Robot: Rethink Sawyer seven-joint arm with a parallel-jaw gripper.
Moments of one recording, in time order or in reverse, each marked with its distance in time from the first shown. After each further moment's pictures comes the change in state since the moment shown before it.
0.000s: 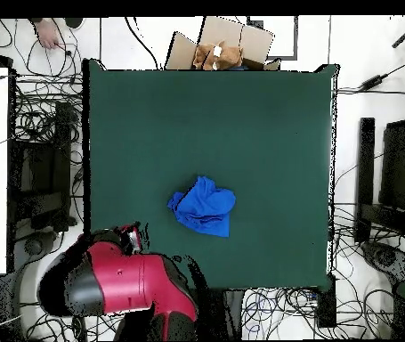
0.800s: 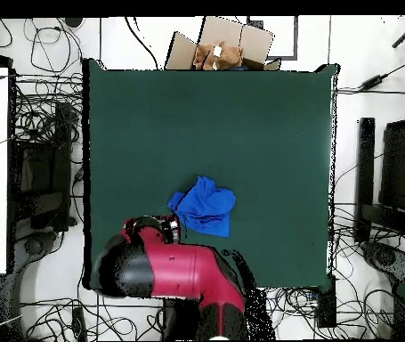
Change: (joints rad) arm -0.153 0.044 -0.018 -0.018 -0.023 -0.023 0.000
